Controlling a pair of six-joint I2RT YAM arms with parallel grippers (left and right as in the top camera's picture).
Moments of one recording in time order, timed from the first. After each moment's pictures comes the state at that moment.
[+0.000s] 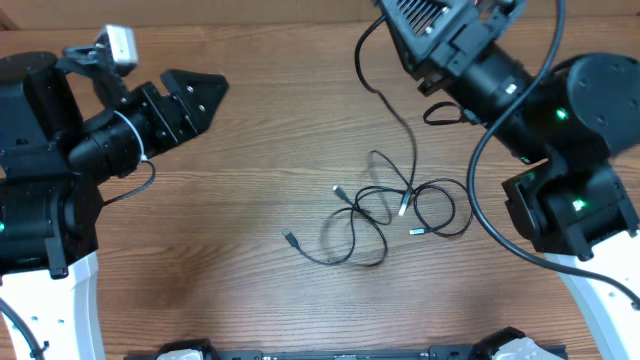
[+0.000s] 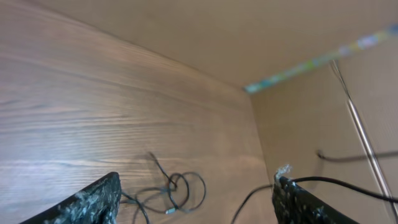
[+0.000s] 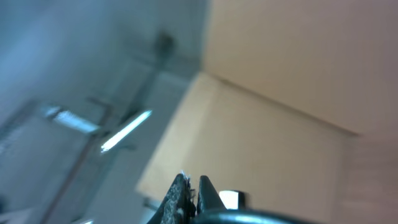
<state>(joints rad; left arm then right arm) 0.09 1.26 1.74 -1.05 0.71 -0.53 0.44 1.27 1.58 0.04 -0.41 1.42</state>
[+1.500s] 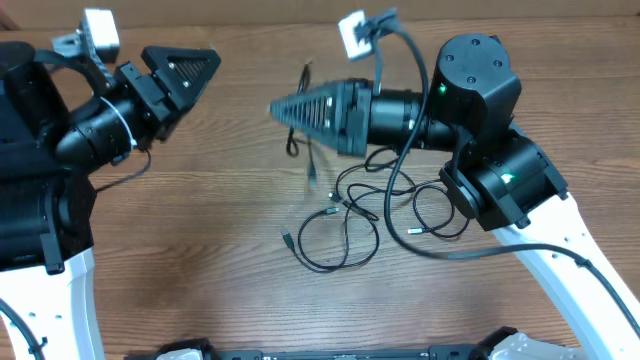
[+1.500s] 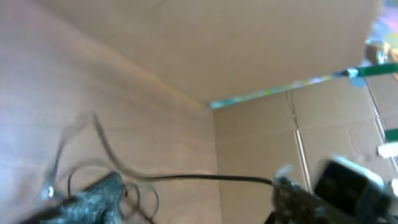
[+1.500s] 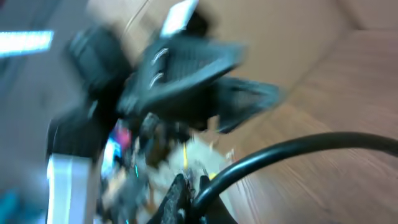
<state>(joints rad) 0.13 1.26 1.74 -0.95 0.80 -0.82 0.58 1.40 1.58 -0.22 -0.91 0.76</state>
